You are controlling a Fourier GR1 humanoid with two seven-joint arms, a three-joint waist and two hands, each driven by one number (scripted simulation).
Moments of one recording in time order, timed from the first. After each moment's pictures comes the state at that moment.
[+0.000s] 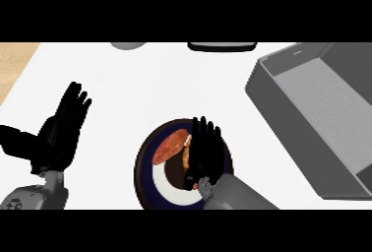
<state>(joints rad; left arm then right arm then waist) -0.11 0.26 -0.07 -1.65 0.26 0.25 0.19 -0.49 -0.01 0.80 -1.26 0.79 -0.10 1.10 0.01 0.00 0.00</state>
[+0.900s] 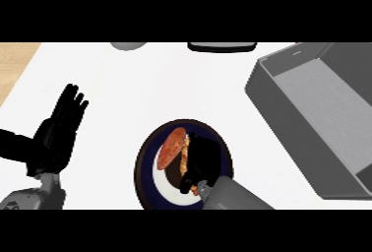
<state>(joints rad) -0.09 0.23 -0.01 -1.65 0.22 0.18 0.18 -0.50 0.00 0.85 -1.15 0.81 -0.17 1.04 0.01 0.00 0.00</state>
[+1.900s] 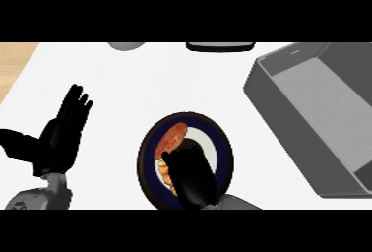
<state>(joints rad) -0.10 0.18 -0.01 -1.66 0.18 0.18 0.19 -0.49 -0.12 1.00 -1.44 0.90 -0.07 0.71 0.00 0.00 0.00</state>
